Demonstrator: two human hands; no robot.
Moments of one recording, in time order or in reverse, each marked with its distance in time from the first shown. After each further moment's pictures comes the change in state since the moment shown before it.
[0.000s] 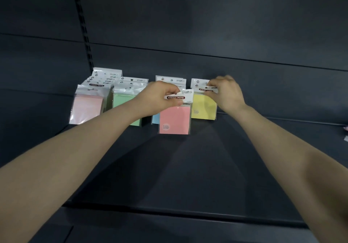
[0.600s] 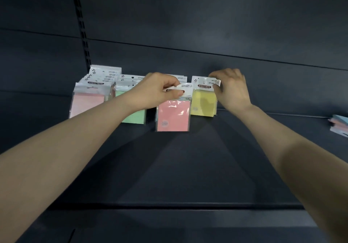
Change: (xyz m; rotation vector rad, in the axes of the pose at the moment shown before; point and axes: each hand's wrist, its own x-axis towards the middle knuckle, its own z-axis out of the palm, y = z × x) left_hand -0.006 -0.018 -0.020 -0.029 -0.005 0.163; right_hand -0.018 -0.018 -0.013 -0.148 0.178 -0.018
